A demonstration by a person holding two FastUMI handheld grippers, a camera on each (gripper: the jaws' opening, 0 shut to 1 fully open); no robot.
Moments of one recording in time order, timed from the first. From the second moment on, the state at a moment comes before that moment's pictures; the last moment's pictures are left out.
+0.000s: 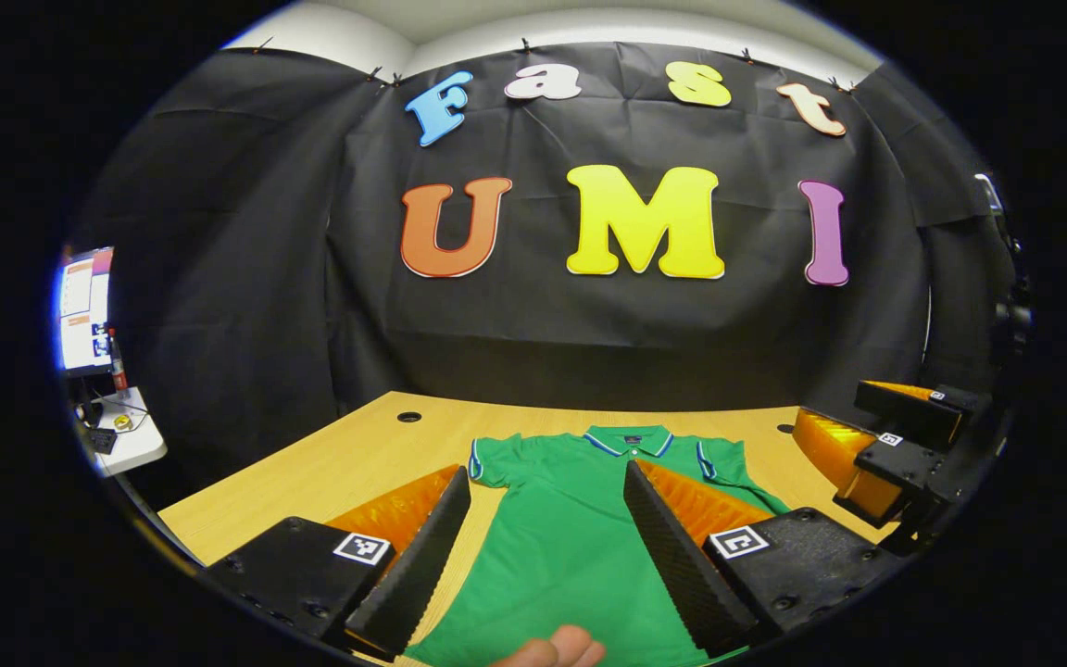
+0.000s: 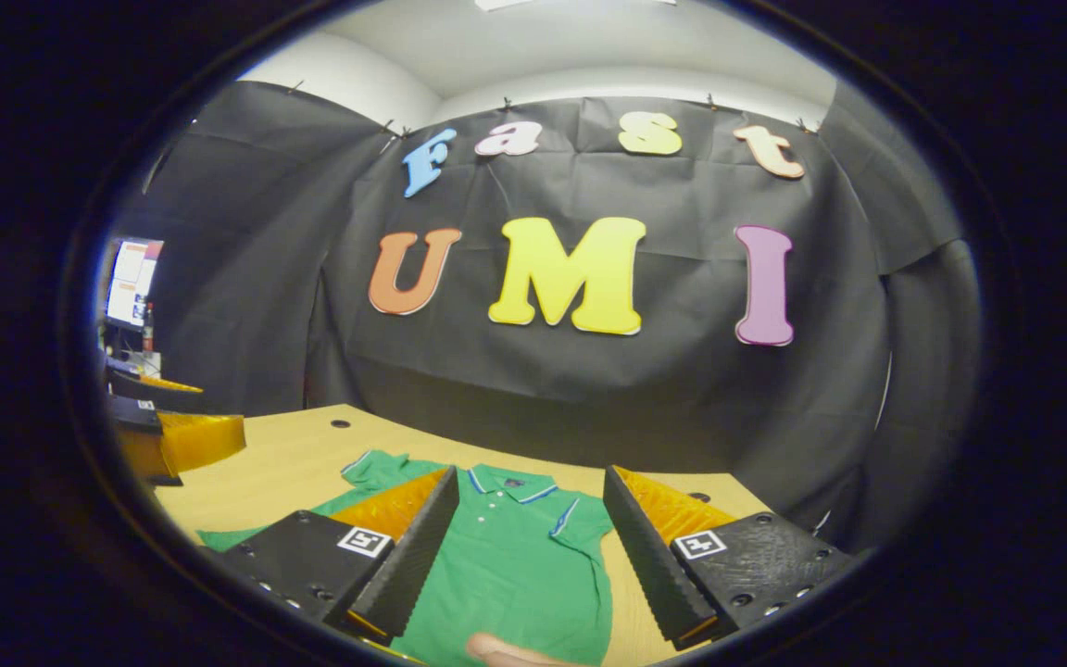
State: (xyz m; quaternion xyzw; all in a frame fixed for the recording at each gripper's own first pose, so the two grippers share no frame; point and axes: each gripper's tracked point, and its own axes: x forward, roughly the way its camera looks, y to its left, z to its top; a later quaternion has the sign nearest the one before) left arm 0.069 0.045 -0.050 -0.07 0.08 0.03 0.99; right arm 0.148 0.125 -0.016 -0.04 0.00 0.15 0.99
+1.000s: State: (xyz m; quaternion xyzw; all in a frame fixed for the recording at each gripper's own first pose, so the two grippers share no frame) left arm 0.305 0.151 -0.143 -0.08 0.27 0.09 0.96; right arm 0.160 0.090 -0.060 -0.02 0.02 0.16 0.99
